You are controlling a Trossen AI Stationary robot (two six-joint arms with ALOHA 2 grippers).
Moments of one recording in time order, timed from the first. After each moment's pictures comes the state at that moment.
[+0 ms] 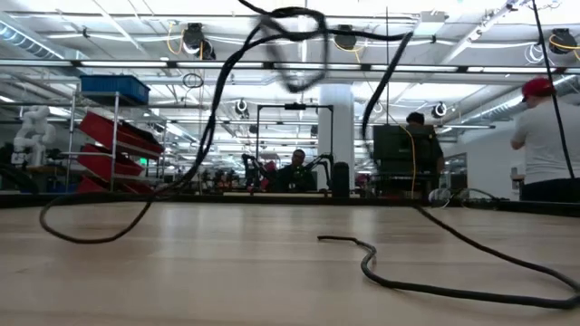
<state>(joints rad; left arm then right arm) -0.86 1.60 1.35 0.00 -1.23 -0.07 0.65 1.52 1.52 -0.89 0.71 0.20</state>
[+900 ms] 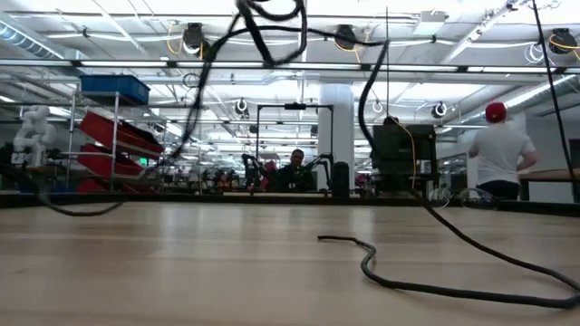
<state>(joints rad) -0.94 1.60 1.35 0.04 -1.39 0.03 0.74 1.55 1.52 -0.86 0.92 -0.02</state>
